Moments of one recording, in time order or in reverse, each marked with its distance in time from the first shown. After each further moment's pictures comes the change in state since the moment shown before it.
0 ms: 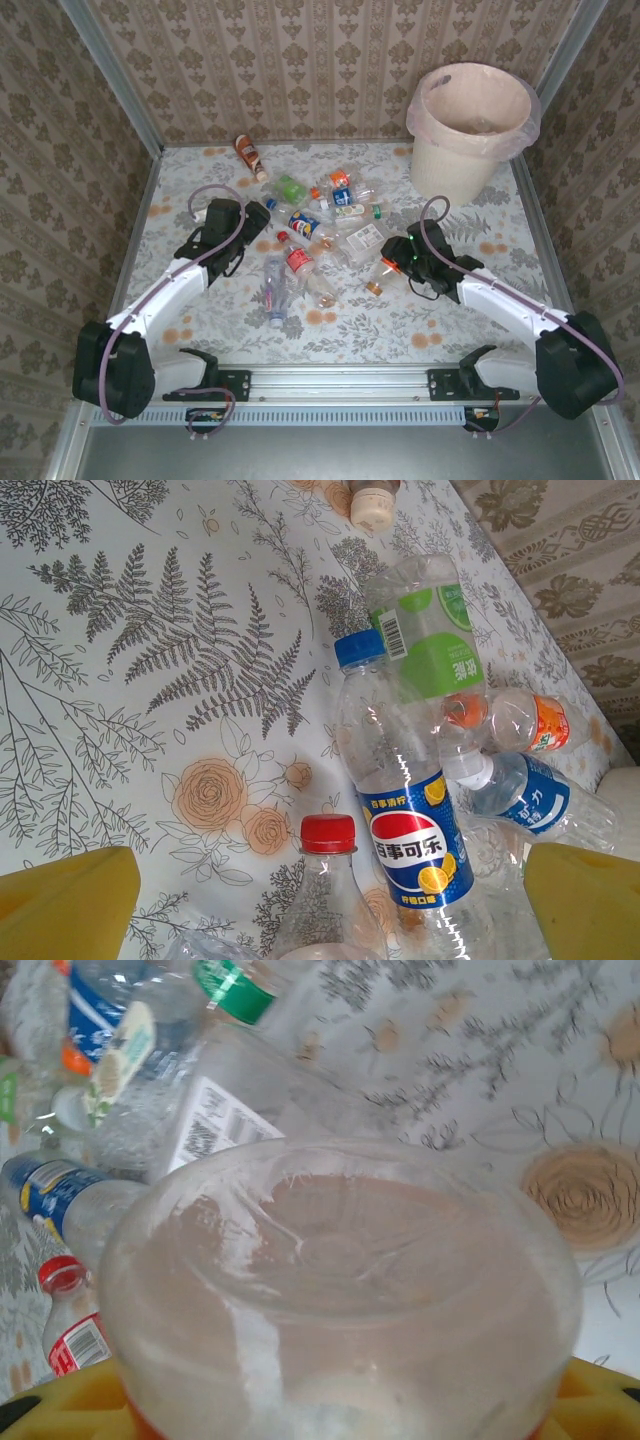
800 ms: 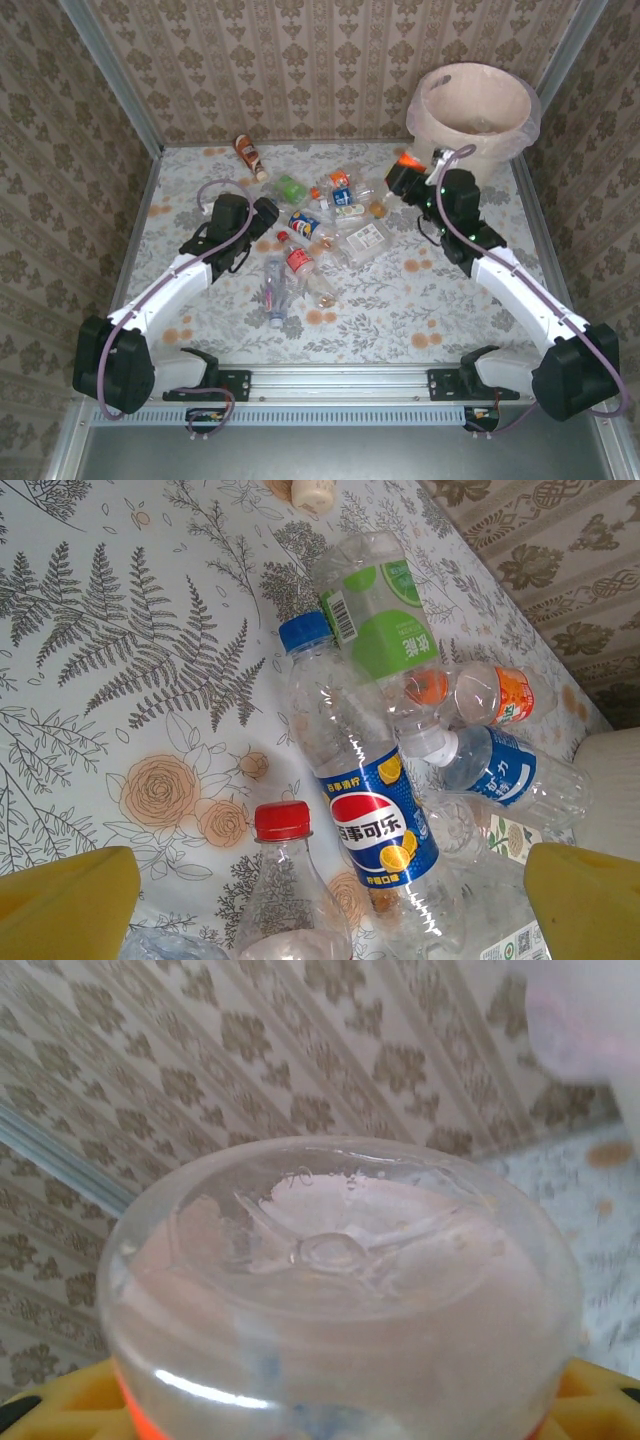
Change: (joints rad) left arm -0.052 0.024 0.048 0.002 0.004 0.038; right arm -0.151 0.007 0.311 0.333 -0.066 -0.377
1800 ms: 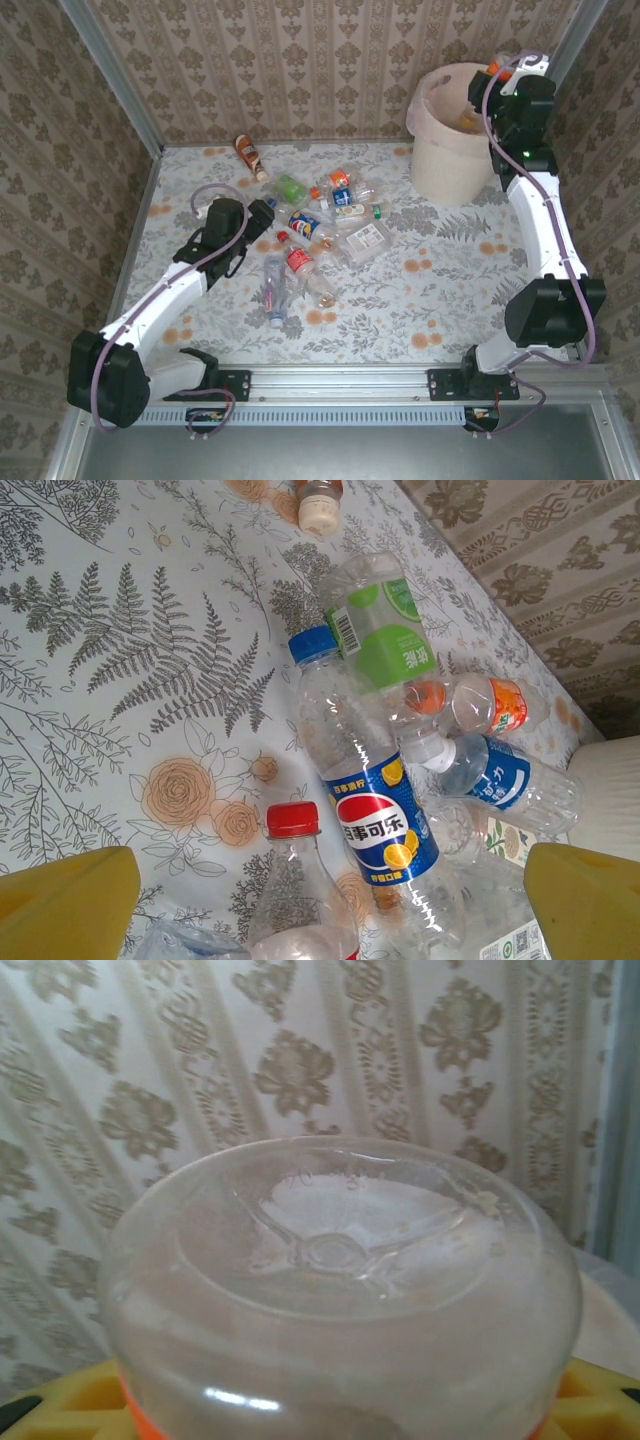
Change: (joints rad) left arm 0.002 -0.075 -0.035 -0.015 -0.027 0.003; right arm -0.396 0.369 0.676 -0.219 0.103 -0.396
